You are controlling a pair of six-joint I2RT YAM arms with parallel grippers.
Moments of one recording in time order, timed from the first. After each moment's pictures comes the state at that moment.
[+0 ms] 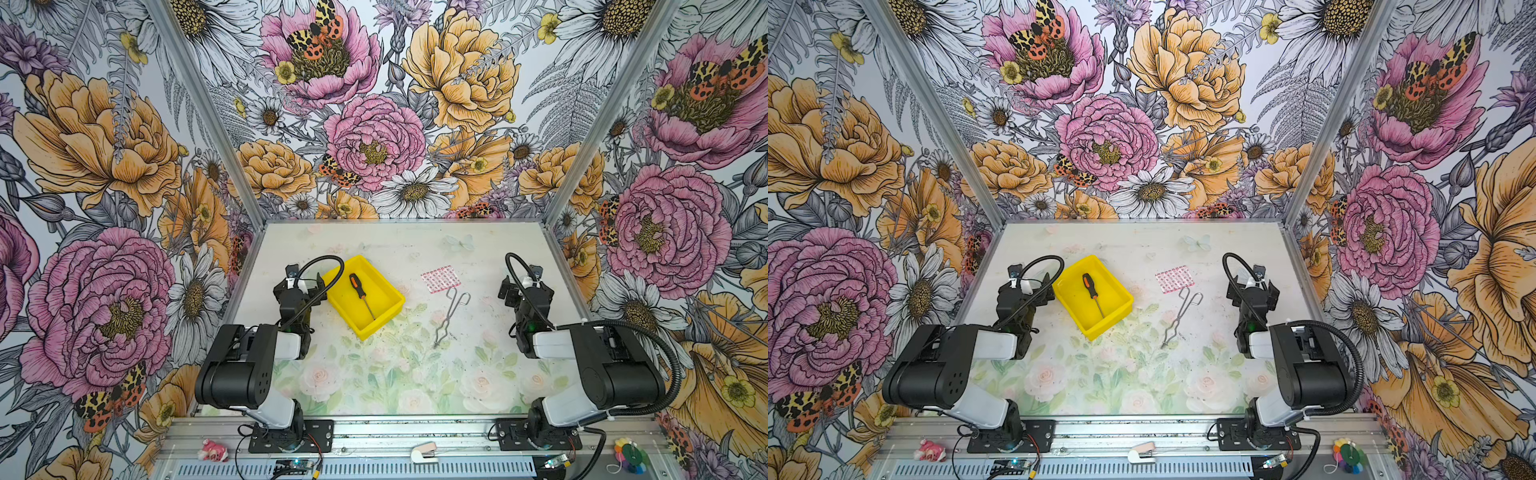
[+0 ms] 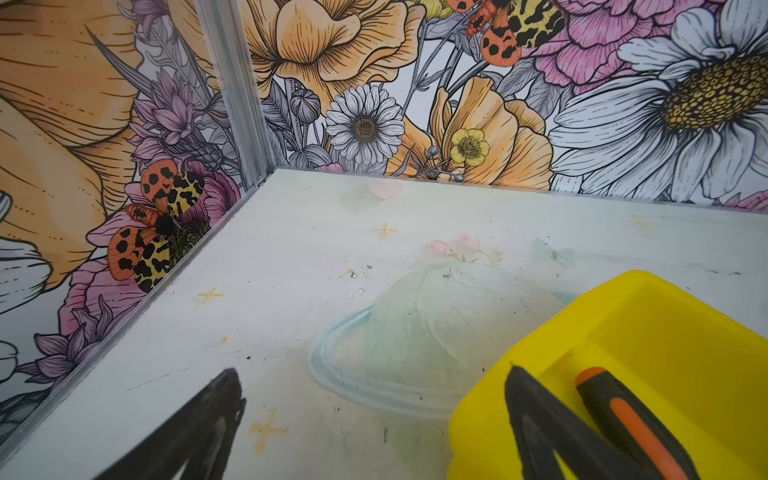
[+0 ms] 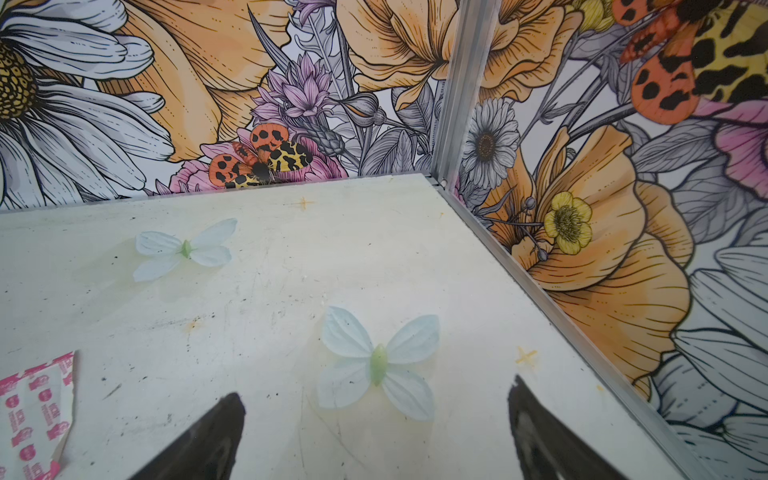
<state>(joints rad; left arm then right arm) -0.04 1.55 0.36 0.99 -0.21 -0.05 0.02 1.53 0.36 0.89 0.32 0.04</state>
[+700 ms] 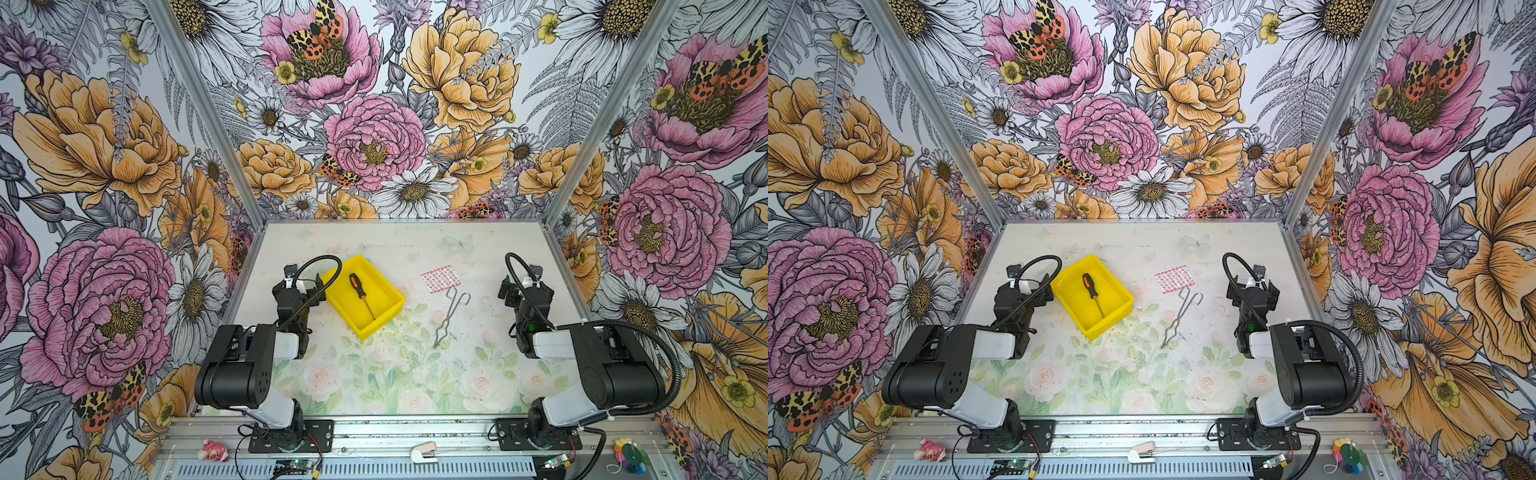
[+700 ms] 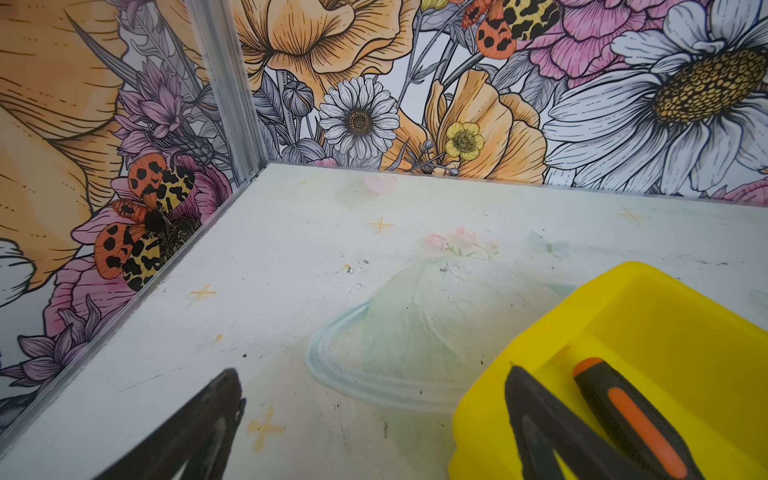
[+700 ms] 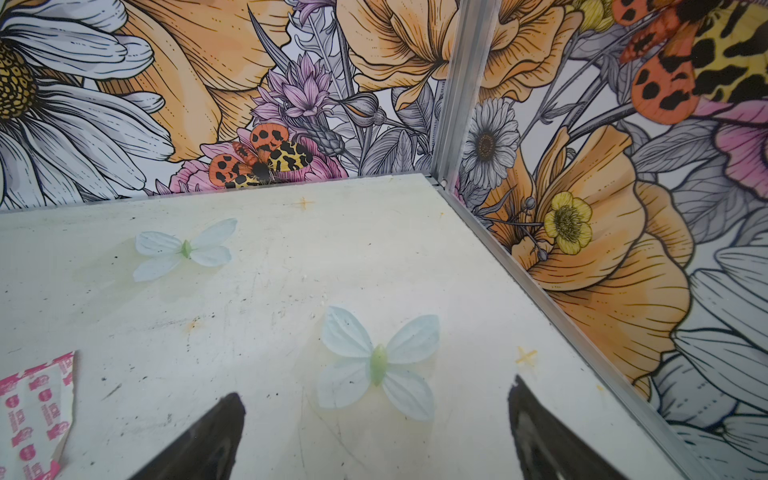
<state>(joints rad) -0.01 1.55 0.36 0.98 -0.15 -0.05 0.02 1.53 0.36 0.89 0.32 0.04</state>
